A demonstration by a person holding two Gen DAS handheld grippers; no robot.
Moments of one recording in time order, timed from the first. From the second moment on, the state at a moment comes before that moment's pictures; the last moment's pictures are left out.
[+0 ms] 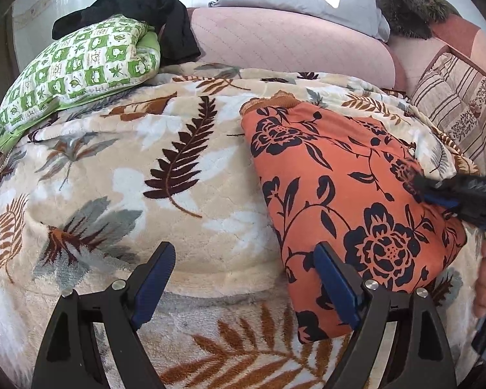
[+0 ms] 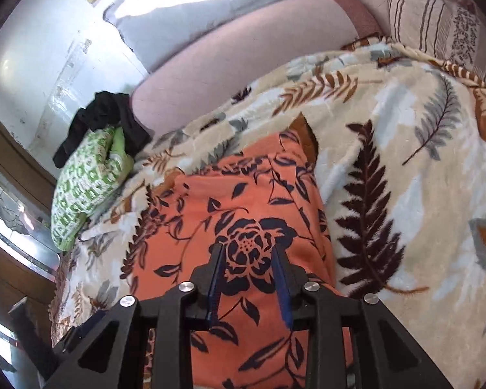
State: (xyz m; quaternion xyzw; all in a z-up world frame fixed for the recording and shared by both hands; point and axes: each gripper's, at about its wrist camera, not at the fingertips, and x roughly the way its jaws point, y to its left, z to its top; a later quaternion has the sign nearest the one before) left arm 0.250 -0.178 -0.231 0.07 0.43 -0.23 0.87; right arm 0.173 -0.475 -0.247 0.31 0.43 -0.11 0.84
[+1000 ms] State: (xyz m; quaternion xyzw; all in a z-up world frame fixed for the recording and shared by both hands) left arm 0.236 -0.204 -0.208 0.20 0.35 -0.18 0.90; right arm 0.179 -0.463 -0.256 0.26 0.43 -0.14 0.85
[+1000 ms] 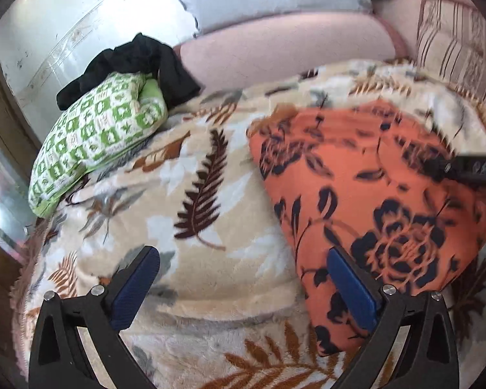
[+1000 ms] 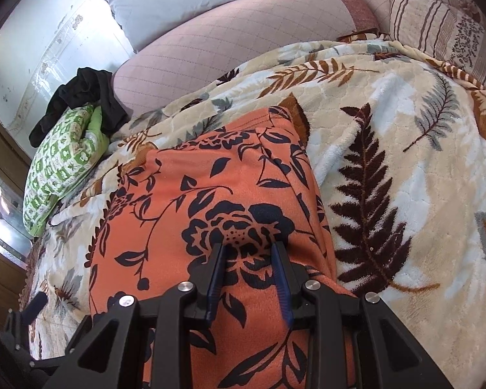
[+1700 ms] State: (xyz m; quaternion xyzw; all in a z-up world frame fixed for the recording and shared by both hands) left arm 0.267 -0.244 -0.249 0.13 0.42 -0.20 0.88; right arm 0.194 -0.486 -0.263 0.33 0.43 -0.13 0.83
